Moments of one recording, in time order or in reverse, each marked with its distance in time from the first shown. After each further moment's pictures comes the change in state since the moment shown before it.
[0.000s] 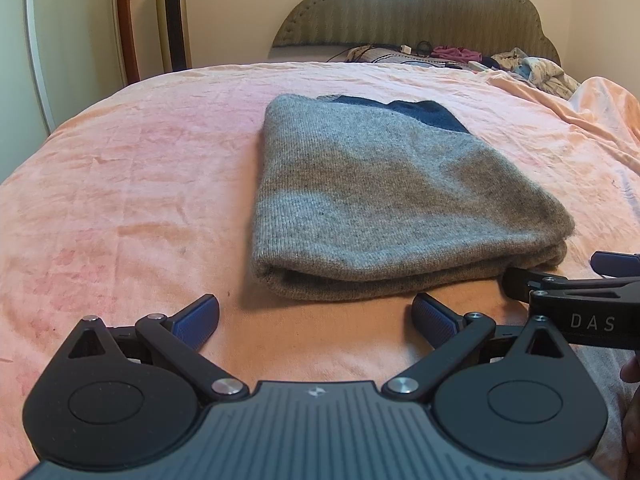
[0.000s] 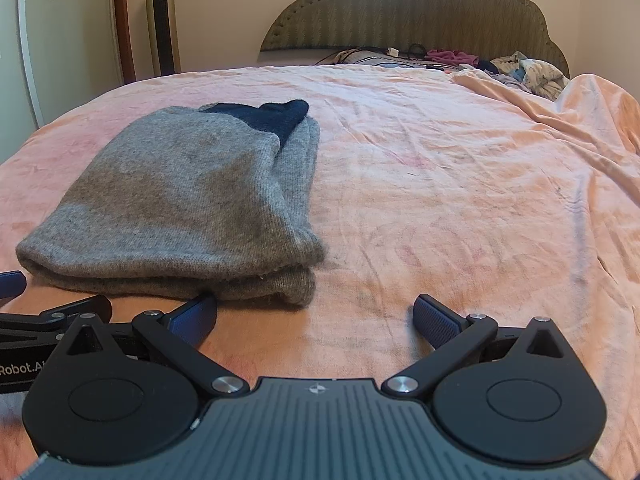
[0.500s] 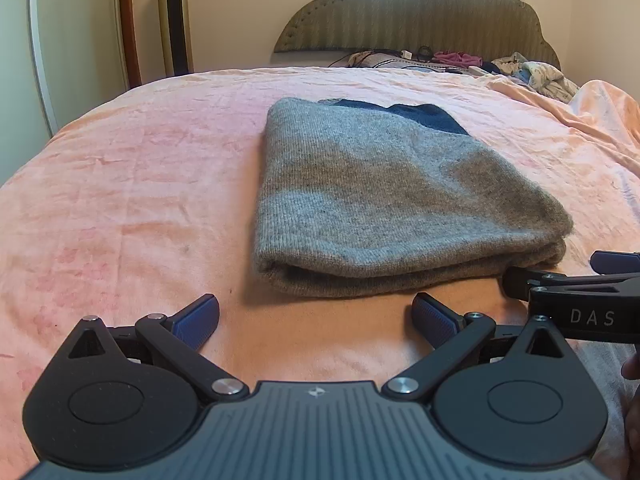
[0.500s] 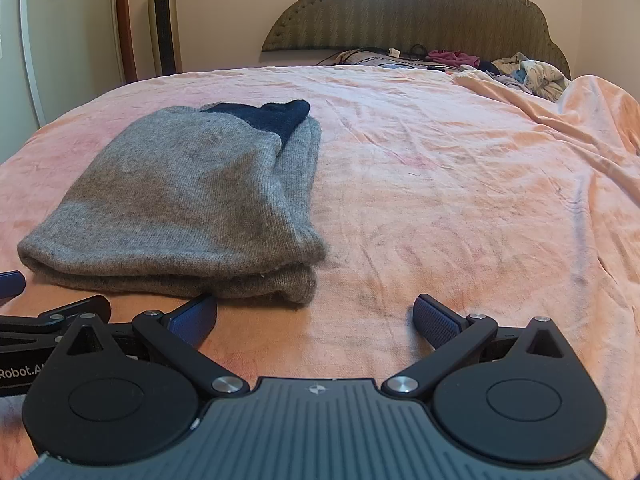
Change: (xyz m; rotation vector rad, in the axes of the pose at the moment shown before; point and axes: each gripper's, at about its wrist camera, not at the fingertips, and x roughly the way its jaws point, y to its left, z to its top) left arm -0.003 0.002 -0.003 -0.003 -0.019 0.001; right arm 0.000 0.001 0.000 0.000 -0.001 0.001
